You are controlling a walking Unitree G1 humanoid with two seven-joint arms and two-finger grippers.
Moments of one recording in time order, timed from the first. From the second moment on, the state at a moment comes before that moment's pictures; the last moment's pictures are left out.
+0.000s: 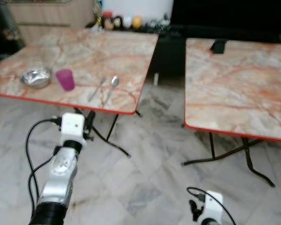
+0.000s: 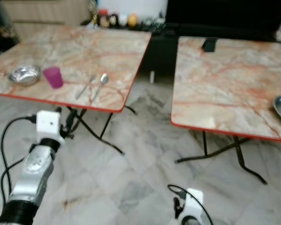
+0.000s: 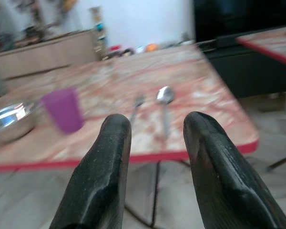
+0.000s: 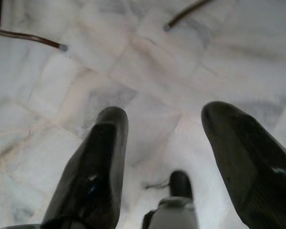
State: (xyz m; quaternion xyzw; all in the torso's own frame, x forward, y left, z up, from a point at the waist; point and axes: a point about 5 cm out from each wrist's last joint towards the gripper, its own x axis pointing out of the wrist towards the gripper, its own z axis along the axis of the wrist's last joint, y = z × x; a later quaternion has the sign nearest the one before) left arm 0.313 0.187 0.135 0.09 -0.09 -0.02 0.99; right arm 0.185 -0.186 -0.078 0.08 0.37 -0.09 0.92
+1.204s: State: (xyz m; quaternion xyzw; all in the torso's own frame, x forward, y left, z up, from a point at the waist) left arm 0.317 0.188 0.144 0.09 -0.11 -0.02 0.99; right arm 0.184 -0.190 -0.078 0.08 0.37 -0.10 0.92
